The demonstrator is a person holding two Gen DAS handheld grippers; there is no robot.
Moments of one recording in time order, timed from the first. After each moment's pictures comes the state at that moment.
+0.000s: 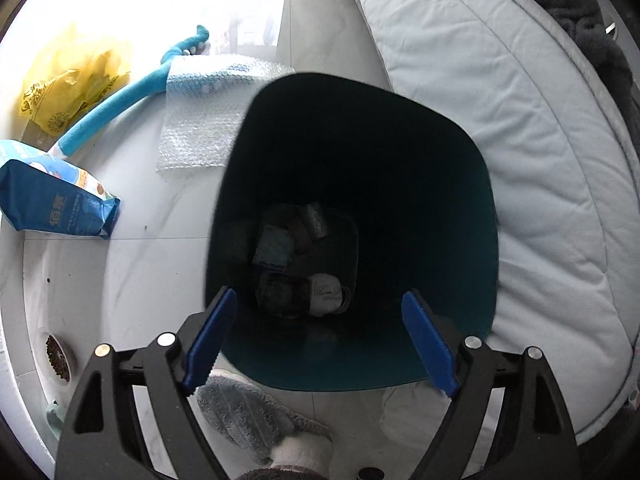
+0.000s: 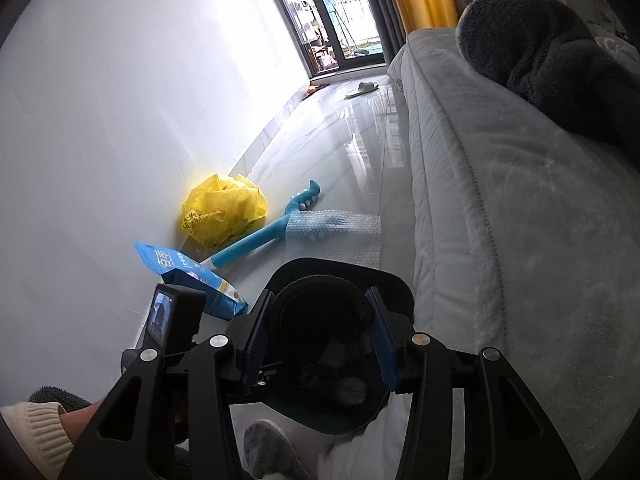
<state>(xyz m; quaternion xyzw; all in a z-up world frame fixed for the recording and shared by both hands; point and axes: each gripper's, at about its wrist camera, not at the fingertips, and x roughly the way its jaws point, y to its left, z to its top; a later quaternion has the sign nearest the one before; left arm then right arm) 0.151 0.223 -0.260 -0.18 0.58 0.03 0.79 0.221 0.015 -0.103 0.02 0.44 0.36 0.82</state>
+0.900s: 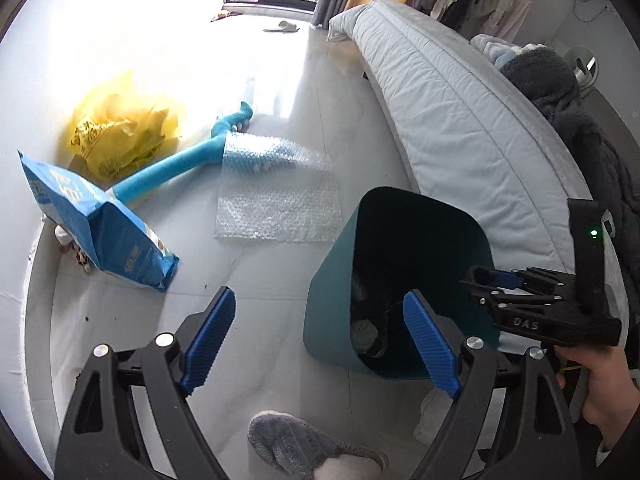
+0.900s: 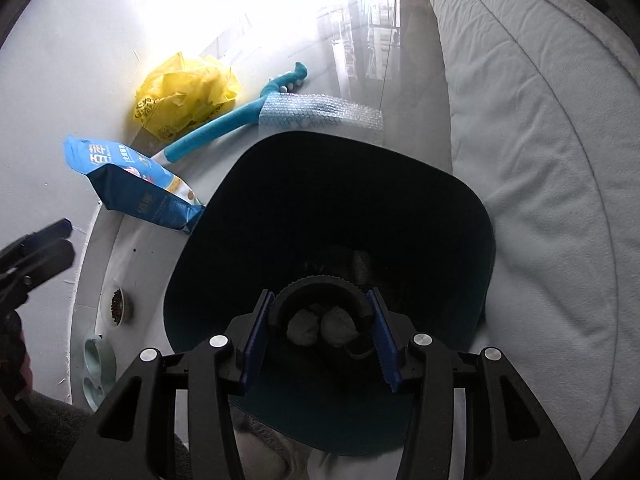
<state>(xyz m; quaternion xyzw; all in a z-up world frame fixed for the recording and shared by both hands) 0.097 0.312 -0.186 -0.17 0.47 0.06 0.87 0.227 0.113 -0.219 -0.11 0.56 0.32 0.76</state>
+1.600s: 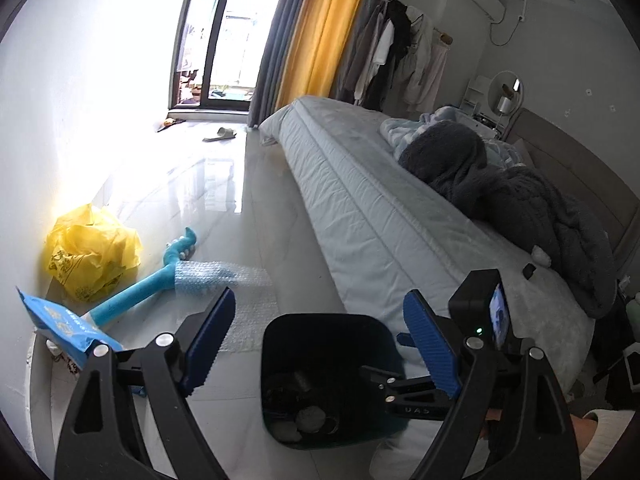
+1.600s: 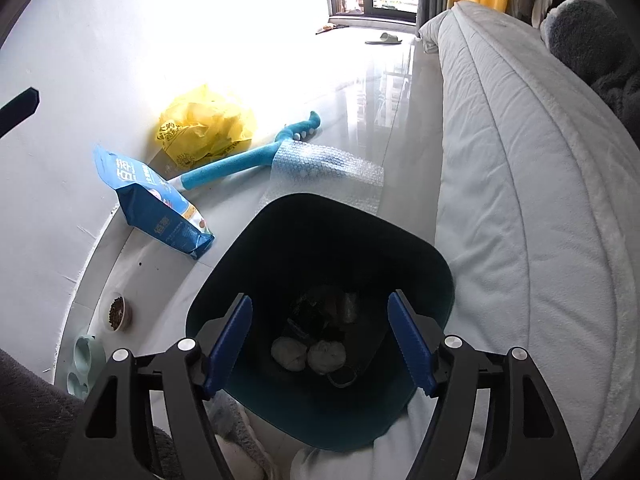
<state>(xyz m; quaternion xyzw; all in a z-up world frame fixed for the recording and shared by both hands) 0.110 0.242 -0.050 -0.12 0.30 -0.02 0.95 0.216 0.091 -0.154 -0.12 0.47 0.36 0.80</state>
